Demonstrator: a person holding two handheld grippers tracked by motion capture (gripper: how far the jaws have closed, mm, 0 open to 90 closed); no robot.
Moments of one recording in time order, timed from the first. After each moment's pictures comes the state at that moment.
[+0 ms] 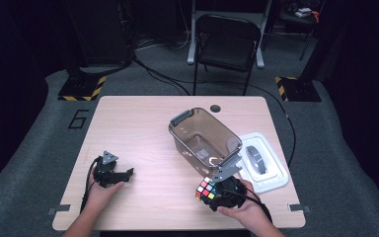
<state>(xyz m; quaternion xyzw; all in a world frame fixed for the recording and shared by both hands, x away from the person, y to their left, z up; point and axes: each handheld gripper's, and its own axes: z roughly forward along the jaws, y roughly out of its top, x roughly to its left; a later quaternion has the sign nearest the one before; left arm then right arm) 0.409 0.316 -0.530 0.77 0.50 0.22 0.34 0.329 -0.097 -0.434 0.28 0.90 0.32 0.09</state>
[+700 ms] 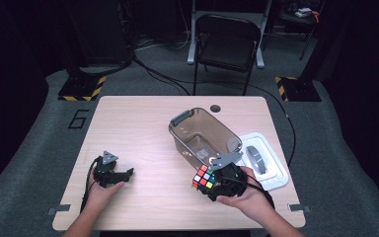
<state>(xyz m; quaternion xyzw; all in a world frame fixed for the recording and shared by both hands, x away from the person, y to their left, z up) 0.409 0.316 -0.530 0.77 0.50 0.22 0.34 0.337 -0.088 -0.378 0.26 0.90 0.34 0.09</state>
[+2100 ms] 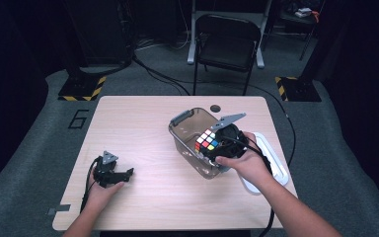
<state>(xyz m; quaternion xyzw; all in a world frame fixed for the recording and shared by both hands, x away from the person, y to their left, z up) 0.409 0.316 -0.530 0.77 0.50 0.22 0.34 0.410 -0.090 -0.329 0.30 0.88 0.35 0.14</state>
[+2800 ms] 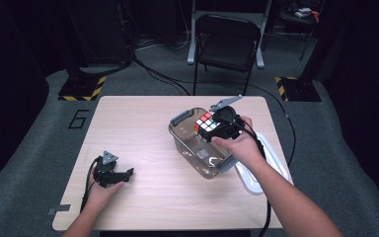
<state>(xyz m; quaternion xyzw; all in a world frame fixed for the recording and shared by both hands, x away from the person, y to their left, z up) 0.409 0.316 -0.530 0.77 0.50 0.22 0.34 0.455 -0.083 -0.320 0.34 0.86 0.35 0.16</state>
